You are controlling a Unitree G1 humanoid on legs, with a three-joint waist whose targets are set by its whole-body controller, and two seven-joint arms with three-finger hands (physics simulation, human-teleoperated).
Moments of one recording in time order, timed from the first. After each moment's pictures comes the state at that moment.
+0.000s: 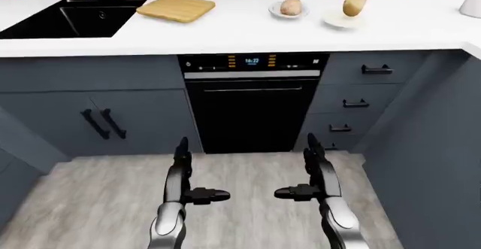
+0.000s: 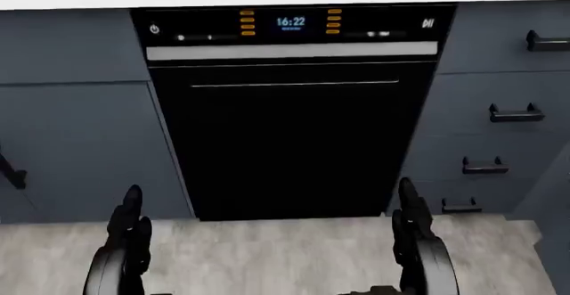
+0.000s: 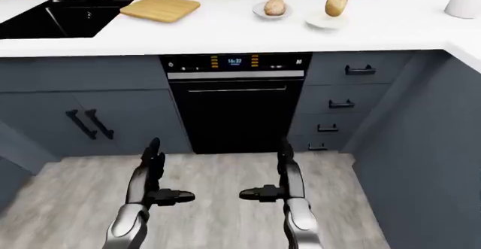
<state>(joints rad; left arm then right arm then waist) 0.03 0.02 0.04 0.09 -0.01 0.06 -0.04 0.03 -0.01 -0.04 0.09 0.01 0.06 0.04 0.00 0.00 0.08</state>
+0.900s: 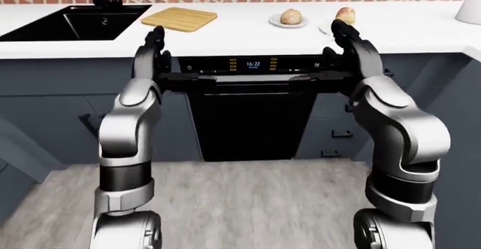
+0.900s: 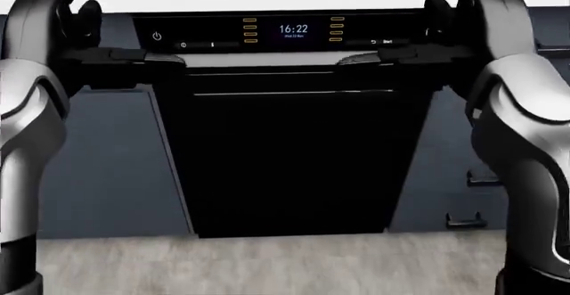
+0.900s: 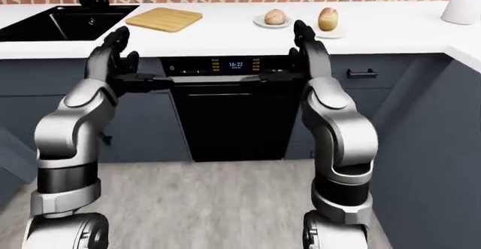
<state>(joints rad) -0.81 0.26 0.17 0.05 -0.15 0.75 0.03 -0.78 -0.24 -0.18 -0.29 0.22 1.05 -0.09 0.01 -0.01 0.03</state>
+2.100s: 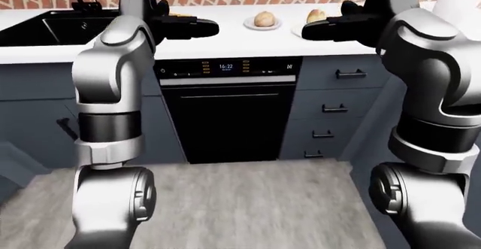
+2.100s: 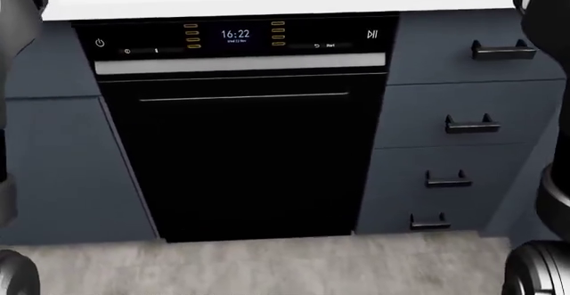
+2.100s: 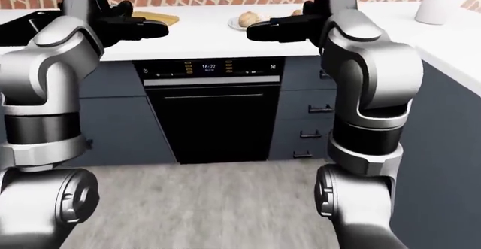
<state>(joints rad) -1.16 0.34 0.15 0.26 -0.22 0.79 0.05 -1.12 -0.39 -0.18 -0.07 0.23 1.15 -0.06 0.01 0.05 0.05</state>
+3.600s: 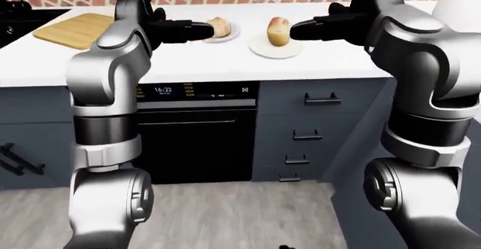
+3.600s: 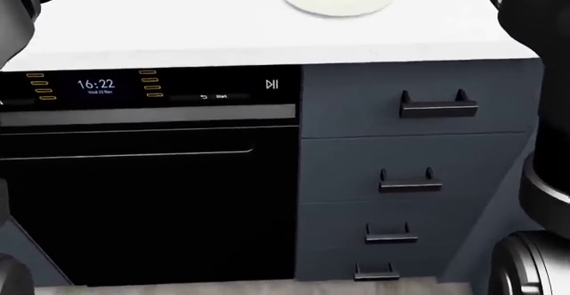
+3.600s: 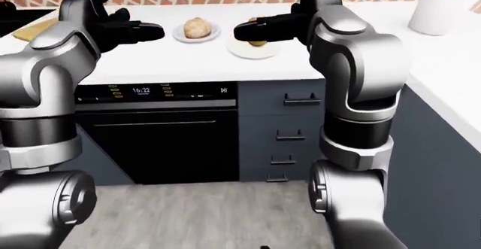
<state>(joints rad) -1.14 0.36 0.17 0.25 -0.26 0.84 0.08 -1.17 -0.35 -0.15 -0.03 0.22 1.20 -0.06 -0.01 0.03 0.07</state>
